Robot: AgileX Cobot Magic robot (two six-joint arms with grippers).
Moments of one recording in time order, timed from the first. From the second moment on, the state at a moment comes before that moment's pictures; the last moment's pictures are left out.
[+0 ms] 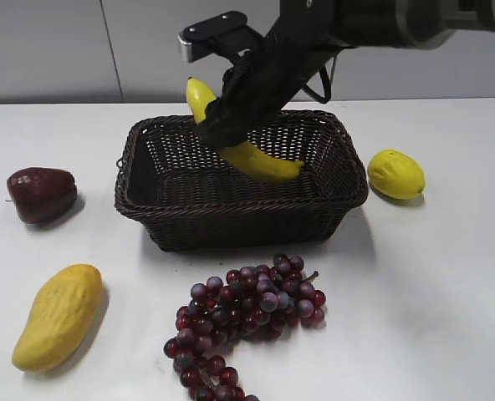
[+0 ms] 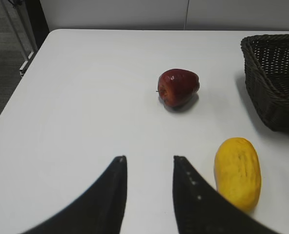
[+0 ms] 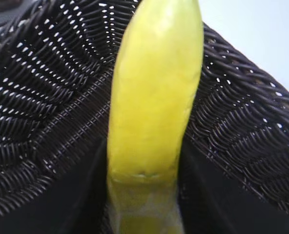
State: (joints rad) left arm -0.01 -0.01 -0.51 -0.02 1.05 0.09; right arm 0.60 2.13 -1.67 0.26 0.60 -0.44
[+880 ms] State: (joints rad) left arm -0.01 -0.01 -0.51 -0.02 1.05 0.09; right arm 0.60 2.09 -1.67 0.23 0.71 -0.41
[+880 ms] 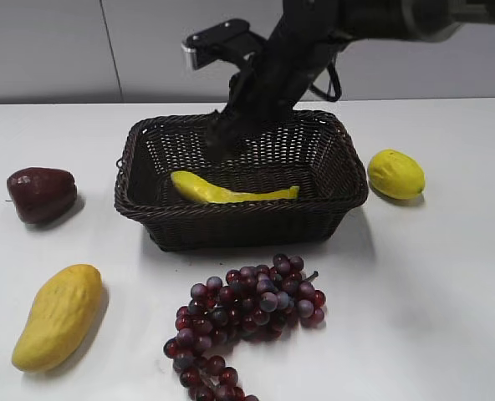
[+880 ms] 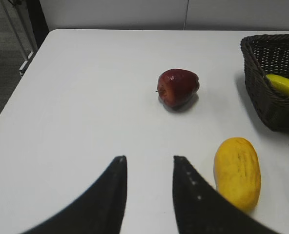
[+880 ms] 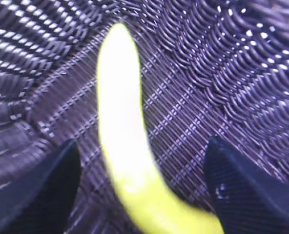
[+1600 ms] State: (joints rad) left arm -0.01 -0.01 -0.51 -0.02 1.05 0.09; right arm 0.27 1.86 -1.81 0.04 1.17 -0.03
